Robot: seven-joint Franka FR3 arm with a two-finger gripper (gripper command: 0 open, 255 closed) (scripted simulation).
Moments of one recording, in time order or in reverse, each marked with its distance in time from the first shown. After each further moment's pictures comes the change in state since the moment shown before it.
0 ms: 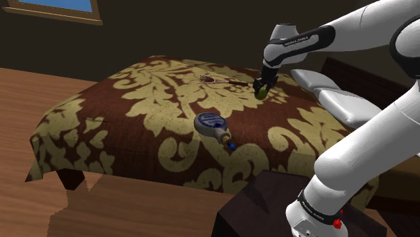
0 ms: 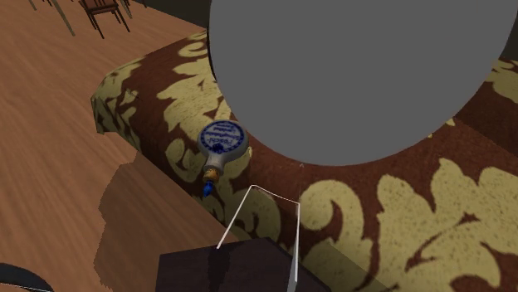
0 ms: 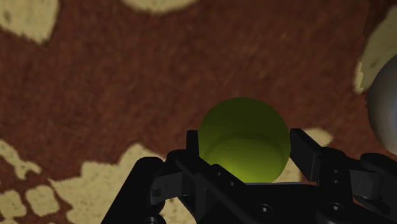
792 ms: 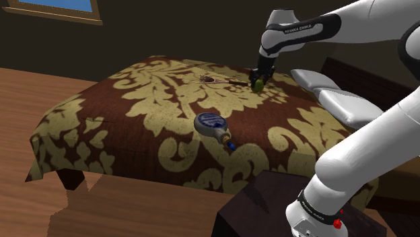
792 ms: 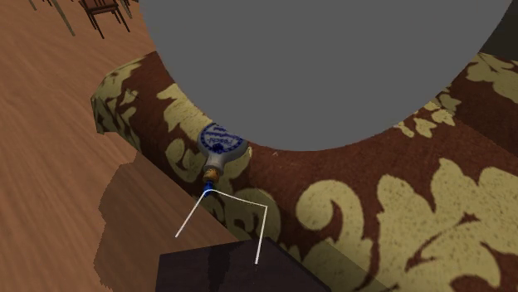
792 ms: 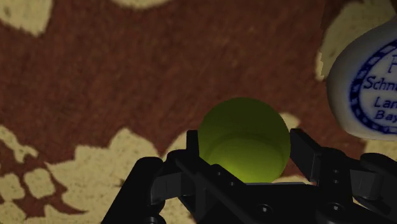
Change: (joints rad) arm 0.031 -0.031 0.058 0.090 0.007 -0.131 0.065
